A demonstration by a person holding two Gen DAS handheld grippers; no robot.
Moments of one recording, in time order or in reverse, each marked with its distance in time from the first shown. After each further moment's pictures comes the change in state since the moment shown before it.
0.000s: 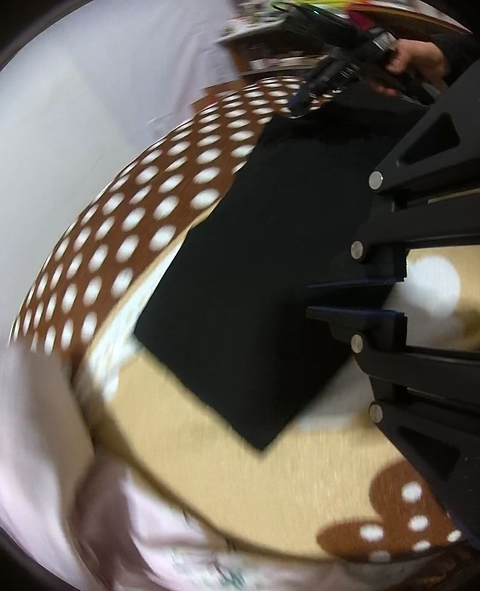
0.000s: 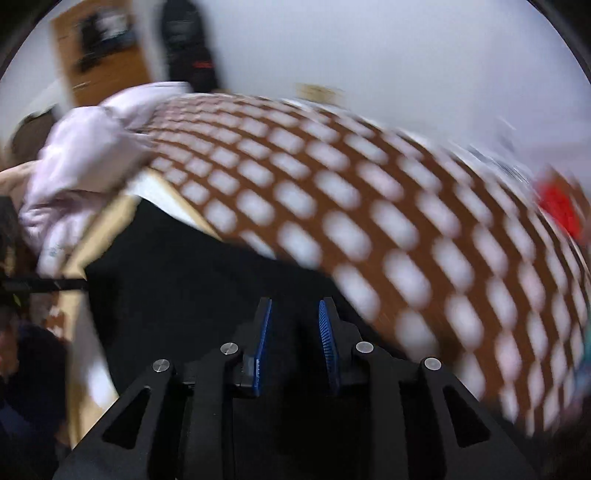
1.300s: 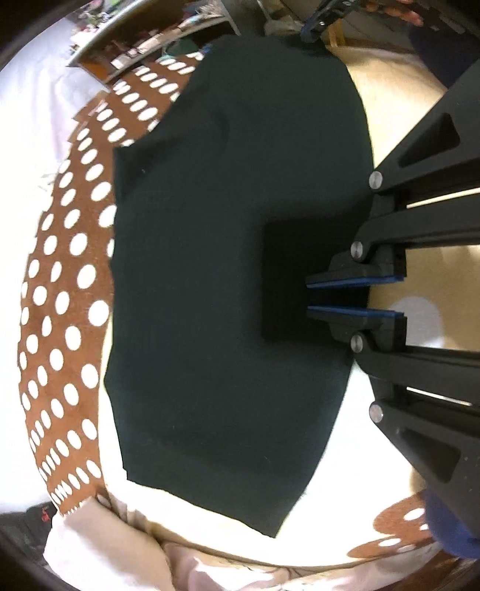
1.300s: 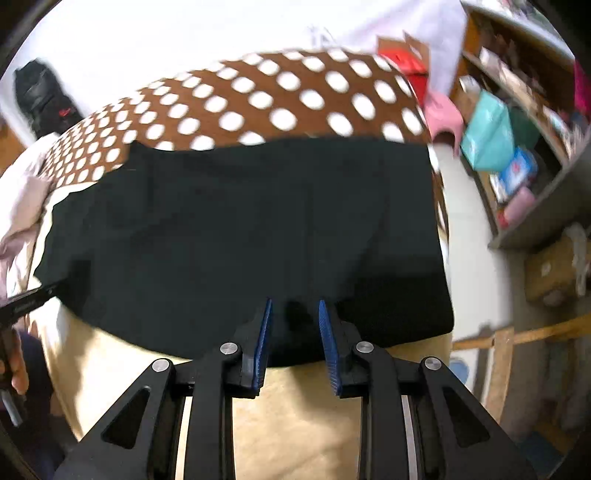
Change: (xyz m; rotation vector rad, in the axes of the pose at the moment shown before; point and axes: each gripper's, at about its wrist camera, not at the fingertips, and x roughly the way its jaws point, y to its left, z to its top) left arm 0.045 -0.112 -0.066 0.400 0.082 0.171; right arm -0.105 -0.052 -0.139 0.422 0.098 -0.248
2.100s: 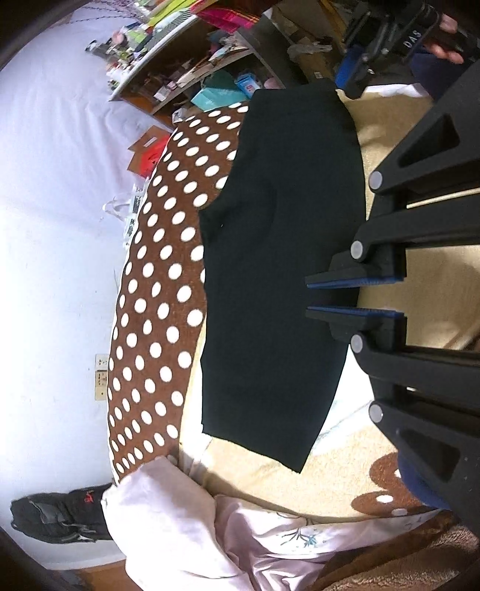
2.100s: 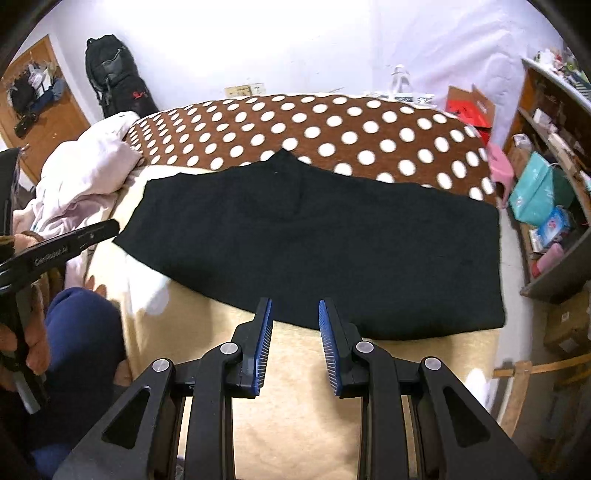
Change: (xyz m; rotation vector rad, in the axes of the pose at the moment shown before) left arm -0.114 0.021 -0.020 0.003 -0.248 -0.030; right arm -0.059 0.100 -0.024 -0.156 -0.070 0.167
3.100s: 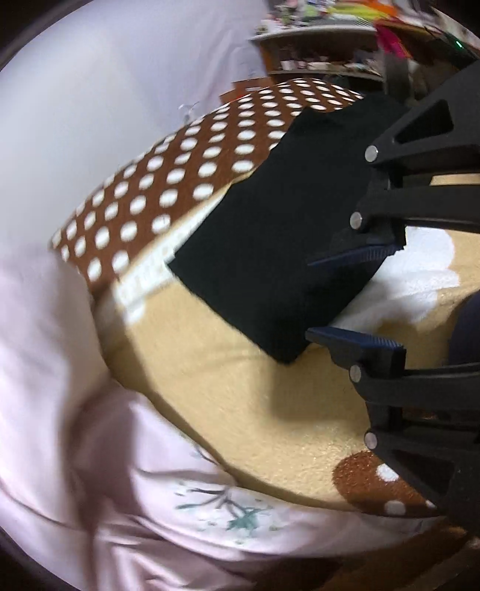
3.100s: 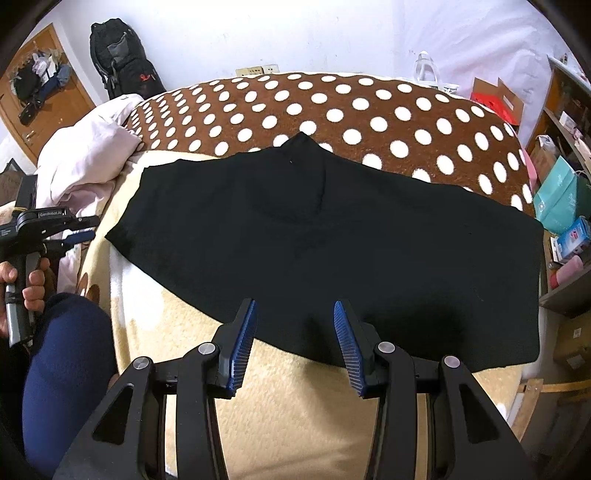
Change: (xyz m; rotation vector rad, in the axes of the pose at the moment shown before) left arm 0.066 0.198 0.002 -0.597 0.151 -0.060; right arm 0.054 0.004 0.025 -0.029 0.061 0.033
